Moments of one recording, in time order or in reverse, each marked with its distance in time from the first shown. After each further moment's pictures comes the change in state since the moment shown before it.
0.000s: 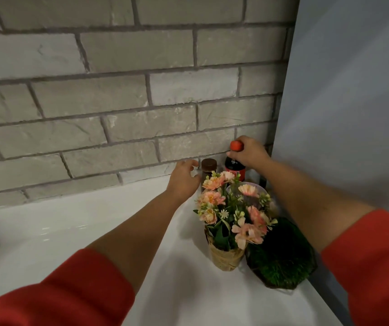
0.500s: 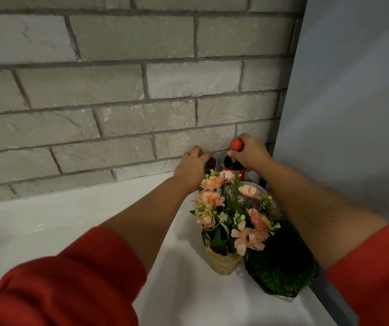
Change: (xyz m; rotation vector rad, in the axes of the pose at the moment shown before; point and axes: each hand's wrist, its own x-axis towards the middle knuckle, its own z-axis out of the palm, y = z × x) left_hand 0.028 0.013 0.012 0.502 -0.153 0.244; right_hand 0.000 0.001 0.005 -0.039 0.020 -0.006
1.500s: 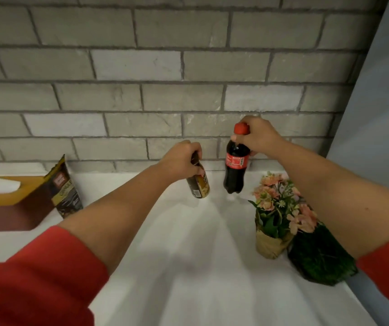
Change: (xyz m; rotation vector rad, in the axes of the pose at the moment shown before) left_hand -0.140 -0.071 -0.137 -0.153 0.094 -0.204; right_hand -0.073 -0.154 -0.016 0.126 -0.101 -0.324
